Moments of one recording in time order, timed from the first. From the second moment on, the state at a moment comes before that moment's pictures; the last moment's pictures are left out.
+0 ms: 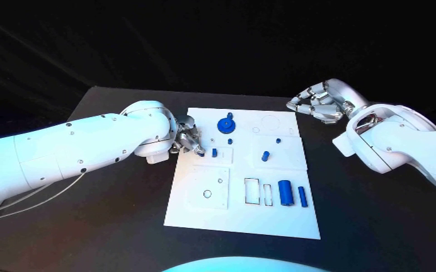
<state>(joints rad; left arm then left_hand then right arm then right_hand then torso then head) 1.23 -0.79 -0.03 1.54 -1.09 0.11 -0.63 1.18 -0.18 0.70 0.15 0.16 0.93 0.07 0.66 0.47 1.30 -0.04 0.94 0.72 1.47 -0.09 1.31 1.20 0.14 1.19 0.02 1.23 0.86 1.31 -0.98 -0.11 1.64 -0.98 -0.53 -0.09 1.32 -0.01 -0.16 0.27 0.52 0.99 0.13 0.22 0.21 1.33 0.05 1.33 1.28 1.47 -0.02 1.50 1.31 0.07 1.40 0.08 1.23 1.31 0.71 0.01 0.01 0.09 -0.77</state>
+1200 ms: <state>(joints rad) 1.23 -0.79 -0.03 1.52 -1.09 0.12 -0.64 1.07 -0.16 0.58 0.25 0.16 1.01 0.01 0.67 0.43 1.33 -0.06 1.00 0.79 1.47 -0.09 1.31 1.20 0.14 1.21 0.01 1.24 0.89 1.31 -0.98 -0.11 1.64 -0.98 -0.53 -0.09 1.32 -0.01 -0.16 0.28 0.52 0.99 0.13 0.22 0.21 1.33 0.05 1.33 1.28 1.47 -0.02 1.50 1.31 0.07 1.40 0.08 1.23 1.31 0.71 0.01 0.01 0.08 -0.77</state>
